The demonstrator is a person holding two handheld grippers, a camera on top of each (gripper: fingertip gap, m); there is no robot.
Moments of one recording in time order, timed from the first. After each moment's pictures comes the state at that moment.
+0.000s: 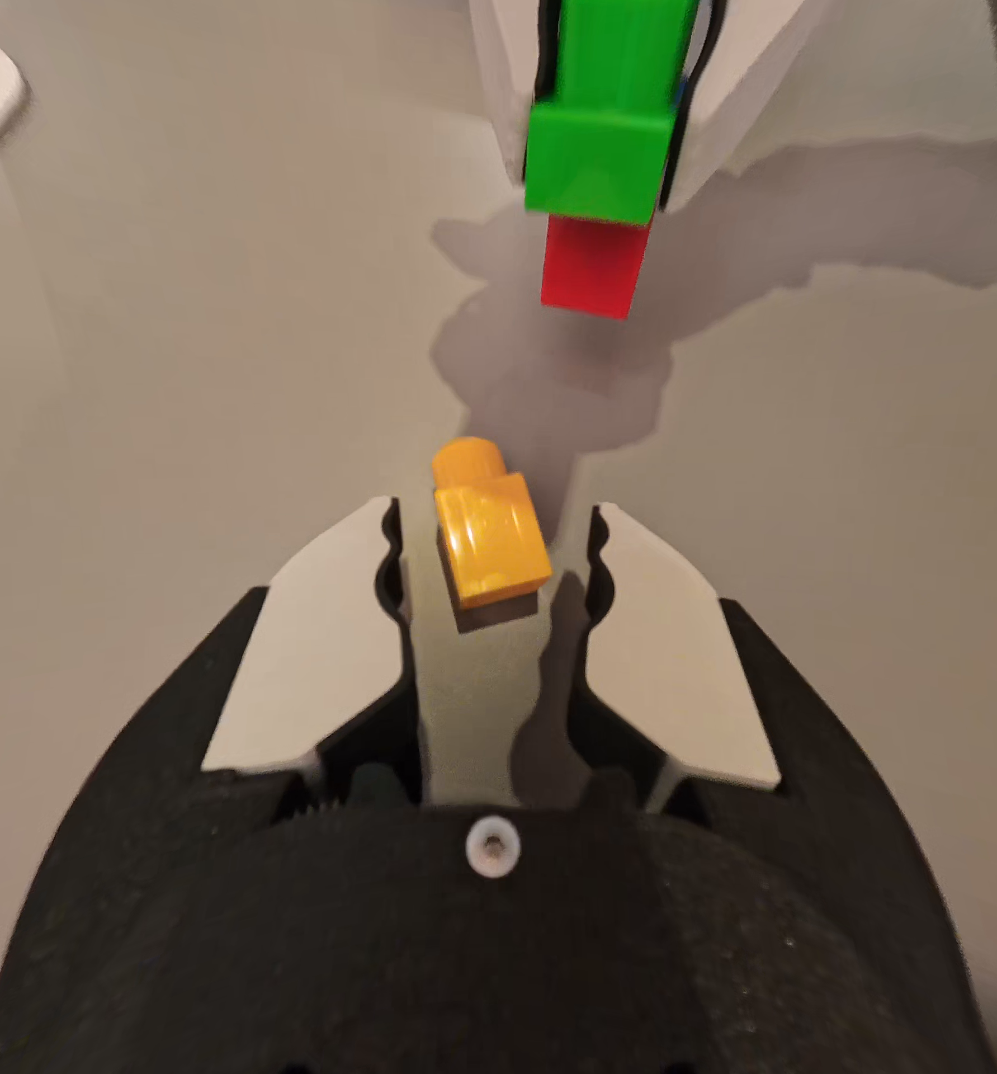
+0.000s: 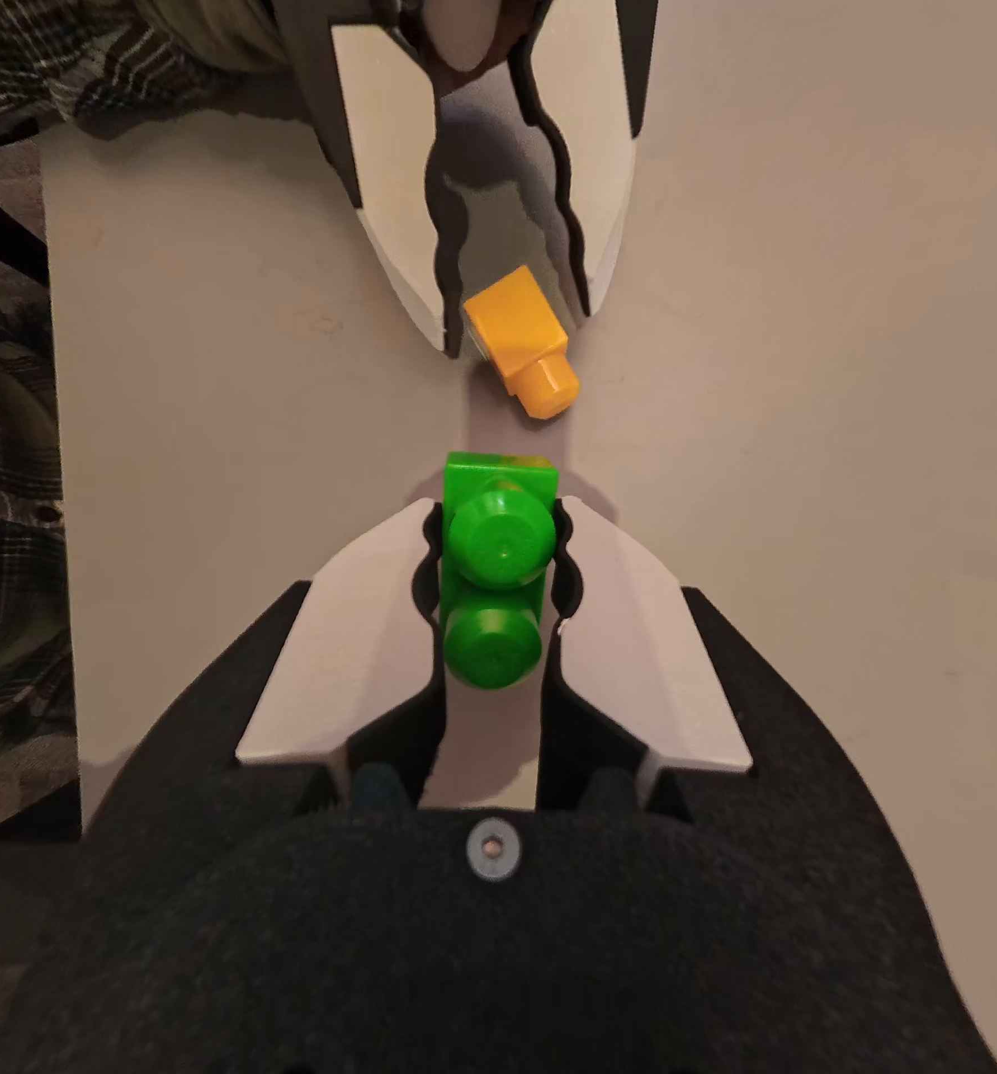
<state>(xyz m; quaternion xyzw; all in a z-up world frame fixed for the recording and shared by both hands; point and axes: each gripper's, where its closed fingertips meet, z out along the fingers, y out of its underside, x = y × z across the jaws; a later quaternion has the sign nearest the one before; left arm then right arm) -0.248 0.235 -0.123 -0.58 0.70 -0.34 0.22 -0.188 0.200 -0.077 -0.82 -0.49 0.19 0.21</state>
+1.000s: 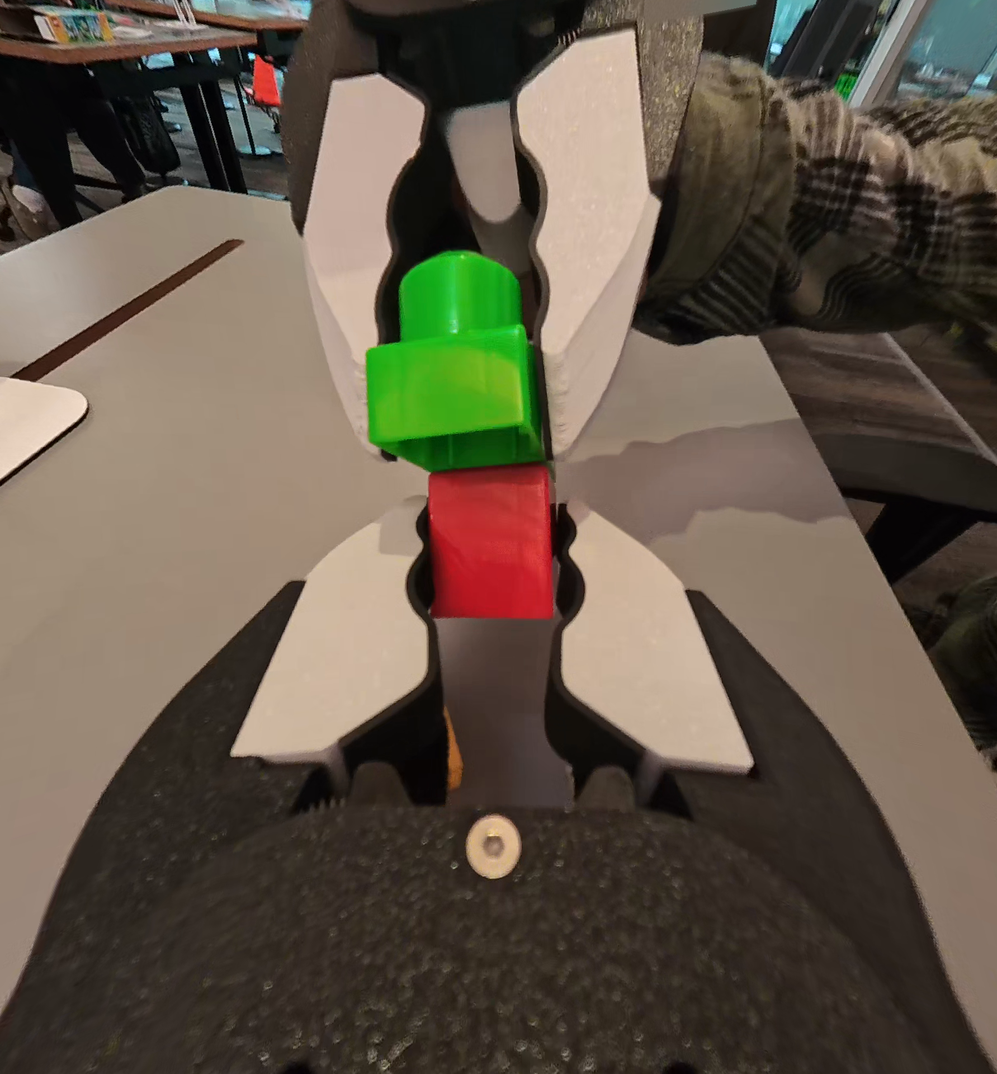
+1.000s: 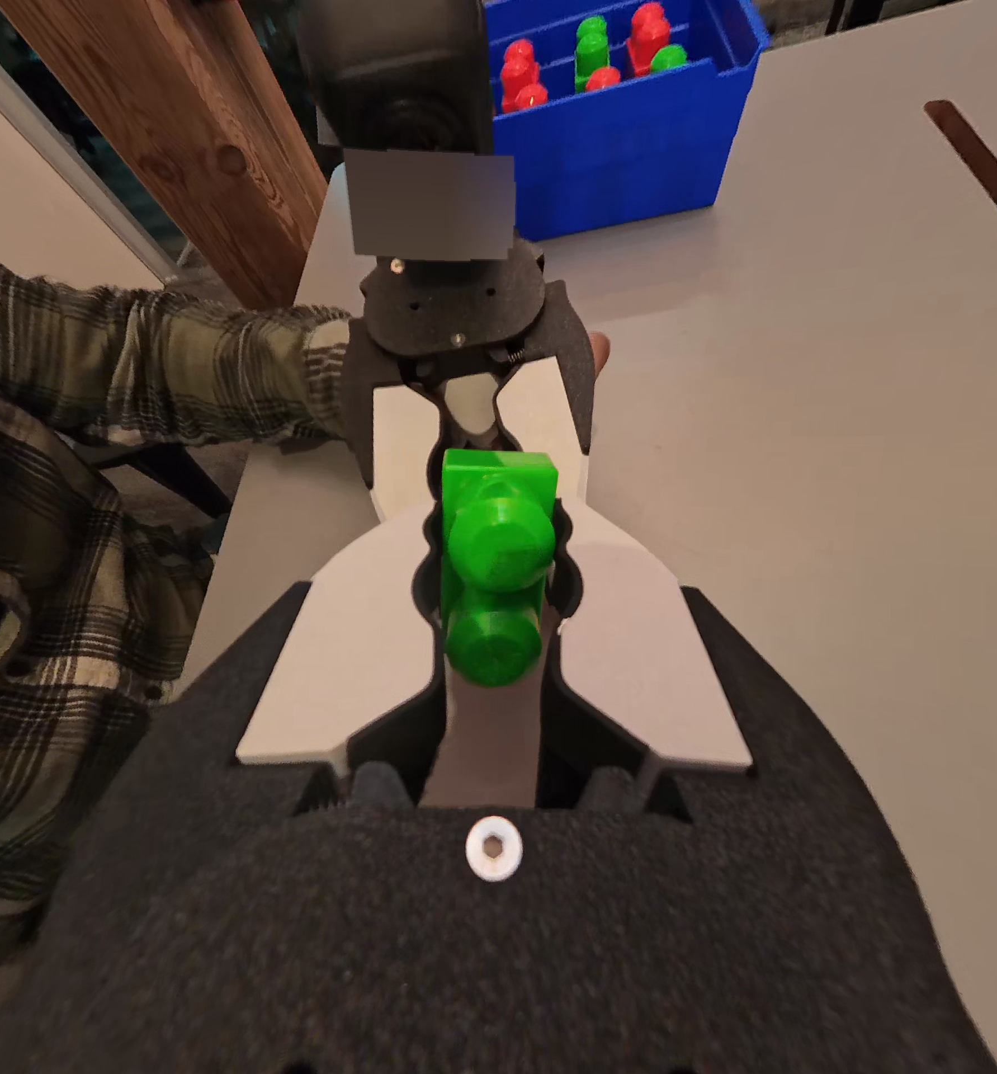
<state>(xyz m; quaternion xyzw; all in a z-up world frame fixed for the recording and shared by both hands) -0.214 0.198 -0.055 -0.50 0.63 -0.50 0.32 -0.242 0.217 -0.019 -0.75 -0.43 0.35 0.36</state>
